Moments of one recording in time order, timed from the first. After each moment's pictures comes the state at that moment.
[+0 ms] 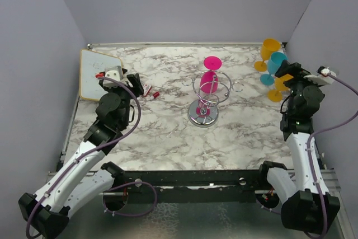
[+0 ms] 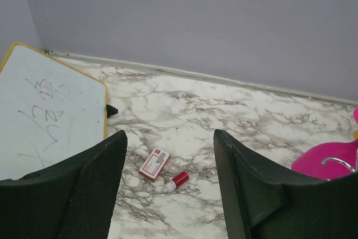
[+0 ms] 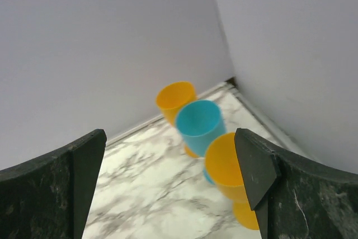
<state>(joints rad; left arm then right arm) -0.57 0.75 0.75 0.08 -0.60 -0.18 -0.18 0.89 0.66 0.39 0.25 0.30</state>
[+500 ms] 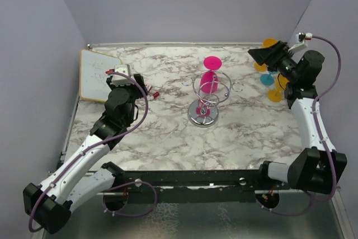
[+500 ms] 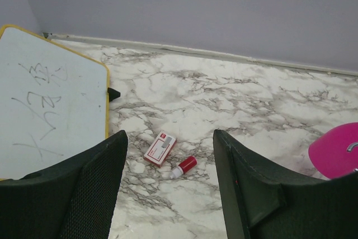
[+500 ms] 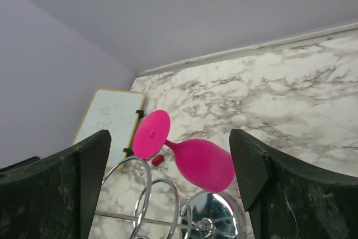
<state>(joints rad) -0.57 0.85 0.75 0.05 -0.60 -0.19 -0.19 1.21 1.03 0.20 -0.67 0.67</state>
